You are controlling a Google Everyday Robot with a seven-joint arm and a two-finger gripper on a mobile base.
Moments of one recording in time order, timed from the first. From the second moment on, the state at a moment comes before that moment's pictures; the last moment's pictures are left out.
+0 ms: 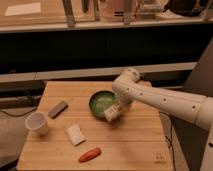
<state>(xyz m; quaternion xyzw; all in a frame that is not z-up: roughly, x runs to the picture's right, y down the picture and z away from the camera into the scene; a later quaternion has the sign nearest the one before) 0.090 0.099 0.822 -0.24 -0.06 -0.28 0.93</state>
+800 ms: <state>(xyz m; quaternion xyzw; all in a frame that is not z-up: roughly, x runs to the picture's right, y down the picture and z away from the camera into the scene) 0.072 0.085 0.831 -0.24 -0.06 -0.29 0.92</state>
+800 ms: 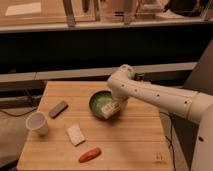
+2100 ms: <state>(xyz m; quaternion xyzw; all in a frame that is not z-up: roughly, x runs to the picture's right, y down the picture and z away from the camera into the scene) 0.049 0.078 0.841 -0.24 -0.06 -0.33 0.91</state>
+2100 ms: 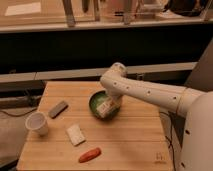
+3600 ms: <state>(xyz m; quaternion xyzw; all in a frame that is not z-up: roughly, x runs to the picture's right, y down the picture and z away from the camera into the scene) 0.040 0.079 0.853 -0.24 -0.07 -0.34 0.91</state>
